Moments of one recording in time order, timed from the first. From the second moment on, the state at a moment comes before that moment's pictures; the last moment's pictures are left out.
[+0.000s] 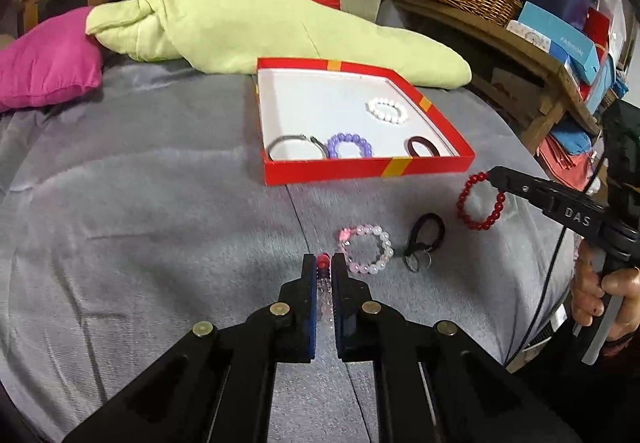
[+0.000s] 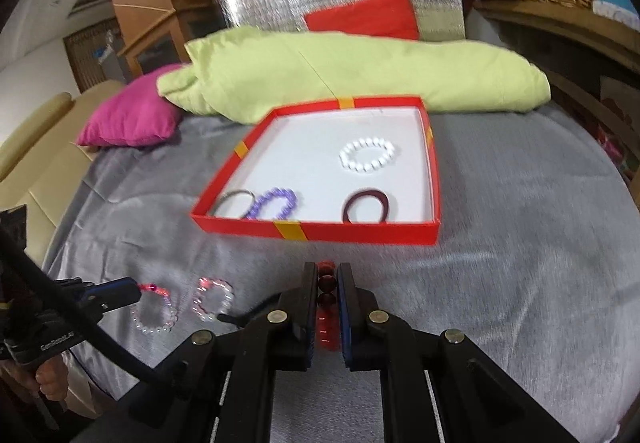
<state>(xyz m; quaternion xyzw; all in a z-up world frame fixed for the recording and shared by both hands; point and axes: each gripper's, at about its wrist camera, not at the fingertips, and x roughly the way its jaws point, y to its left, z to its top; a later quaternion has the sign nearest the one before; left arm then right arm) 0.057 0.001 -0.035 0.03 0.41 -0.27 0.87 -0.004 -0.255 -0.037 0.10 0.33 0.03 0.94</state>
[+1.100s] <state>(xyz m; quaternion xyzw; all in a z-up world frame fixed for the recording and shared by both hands) 0.071 -0.031 -0.015 0.05 0.38 -0.22 0.90 -0.001 -0.235 -0.025 0.09 0.29 0.05 0.95</state>
